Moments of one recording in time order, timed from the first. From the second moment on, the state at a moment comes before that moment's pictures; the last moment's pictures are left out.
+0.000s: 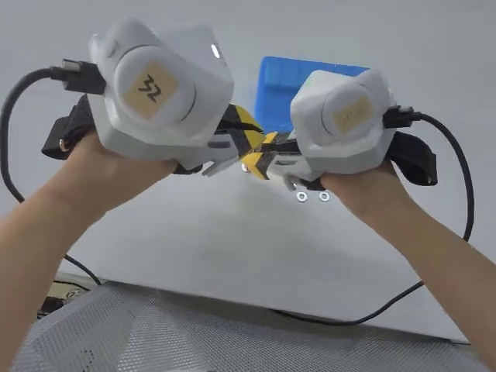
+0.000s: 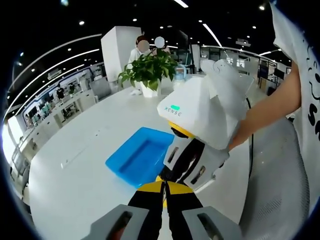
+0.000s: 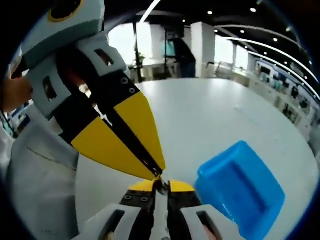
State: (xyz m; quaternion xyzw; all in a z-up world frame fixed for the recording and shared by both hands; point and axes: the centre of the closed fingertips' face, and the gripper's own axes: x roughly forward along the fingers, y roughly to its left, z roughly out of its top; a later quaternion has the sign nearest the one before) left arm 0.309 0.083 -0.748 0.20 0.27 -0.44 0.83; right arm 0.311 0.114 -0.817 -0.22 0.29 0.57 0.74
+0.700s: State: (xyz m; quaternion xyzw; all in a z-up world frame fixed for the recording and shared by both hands) left arm 0.290 0.072 -0.711 0.17 0.23 -0.42 0.86; right arm 0.295 0.097 -0.775 -0.29 0.25 0.56 0.74
